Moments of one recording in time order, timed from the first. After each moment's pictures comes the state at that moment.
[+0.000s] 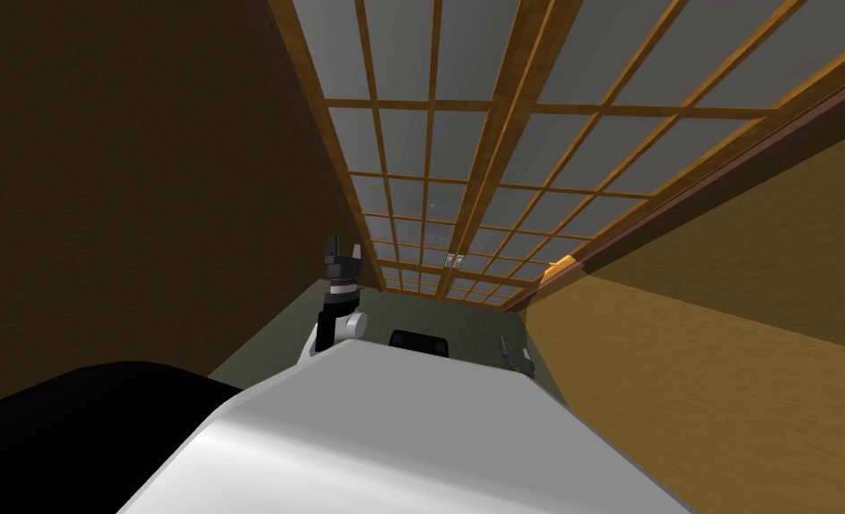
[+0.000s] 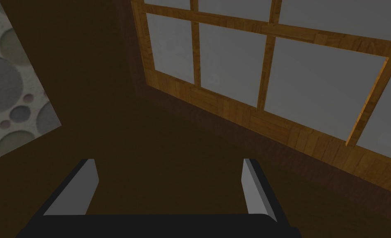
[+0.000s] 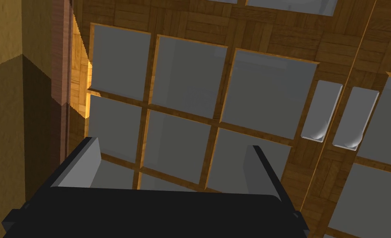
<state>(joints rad) 0.28 -0.21 -0.44 -0.70 0.25 -0.85 1.24</state>
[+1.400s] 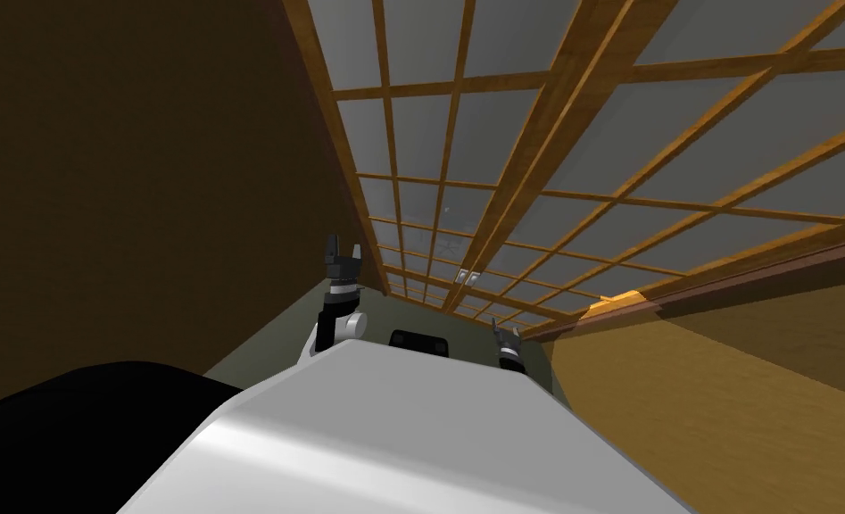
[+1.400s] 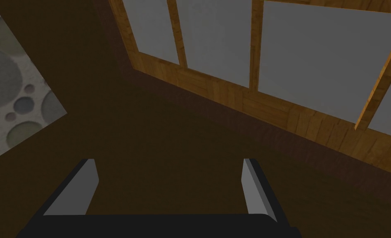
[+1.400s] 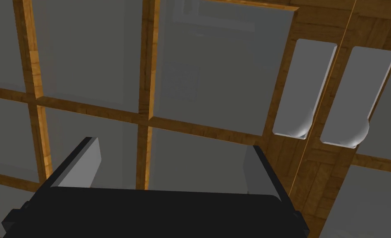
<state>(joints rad) 0.08 -0.21 -0.42 -0.59 0.16 -0.85 1.31</state>
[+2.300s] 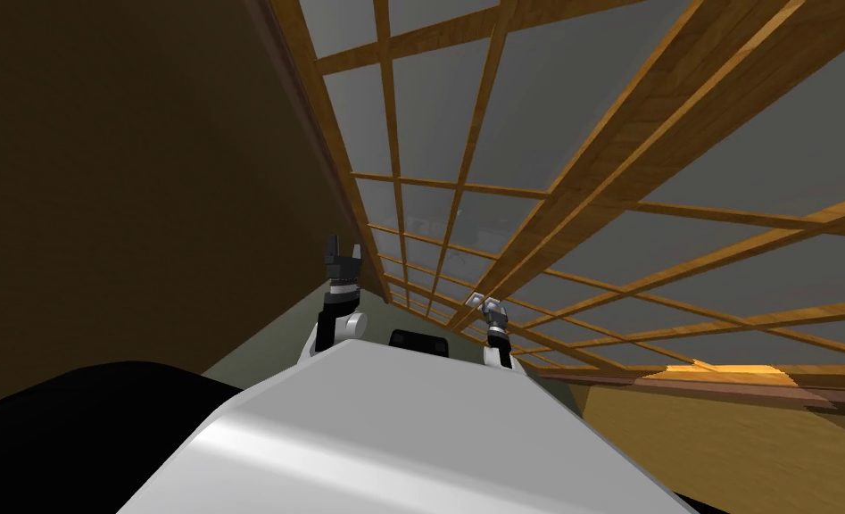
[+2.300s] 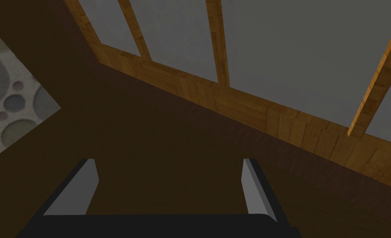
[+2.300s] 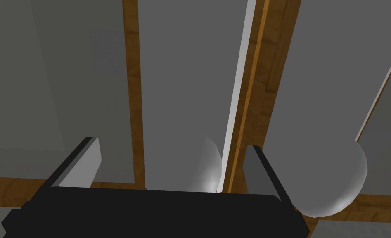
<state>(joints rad) -0.04 -0.16 -0.37 -0.65 0.16 -0.84 1.32</state>
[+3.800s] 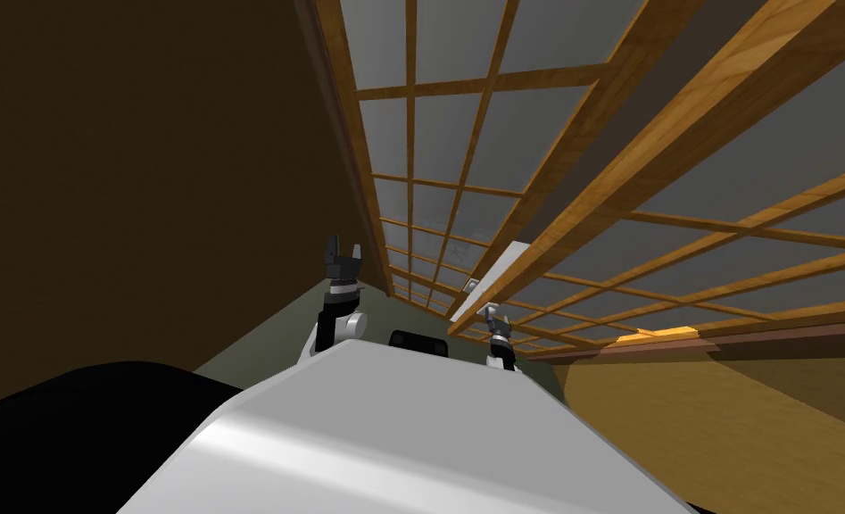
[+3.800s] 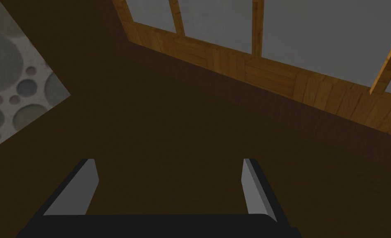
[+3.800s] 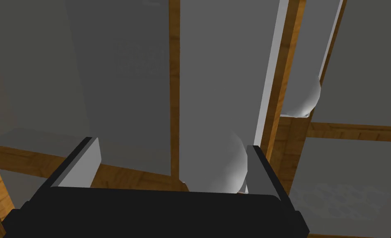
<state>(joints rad) 0.02 -0.17 -0.38 -0.63 0.15 -0.85 1.25</state>
